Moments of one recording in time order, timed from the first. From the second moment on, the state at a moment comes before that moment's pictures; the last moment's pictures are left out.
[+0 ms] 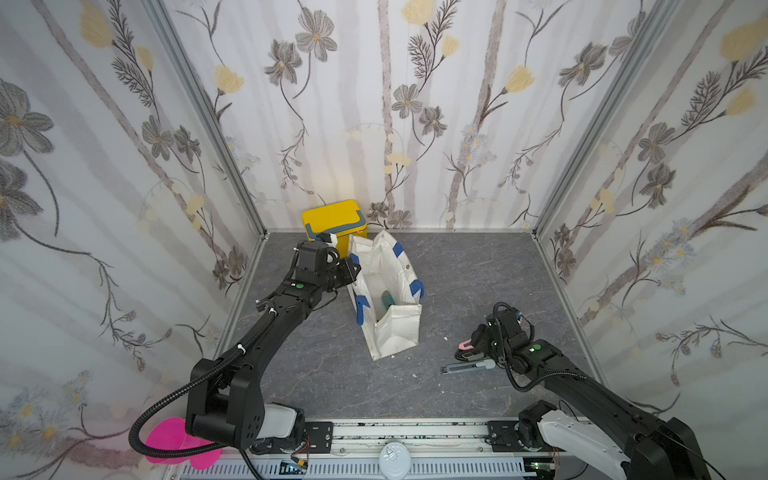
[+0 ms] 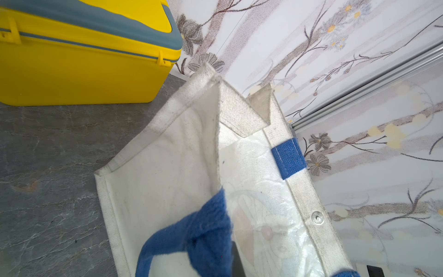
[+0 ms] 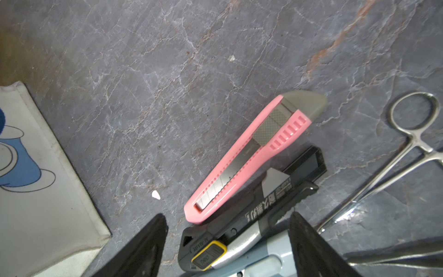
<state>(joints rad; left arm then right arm) -0.26 1.37 1.03 -0.19 0.39 -0.61 0.44 0.98 0.50 -0.51 0.17 0.92</state>
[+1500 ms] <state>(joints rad) -0.26 1.37 1.03 -0.19 0.39 -0.61 0.14 1.10 0.35 -0.18 0.08 0.83</state>
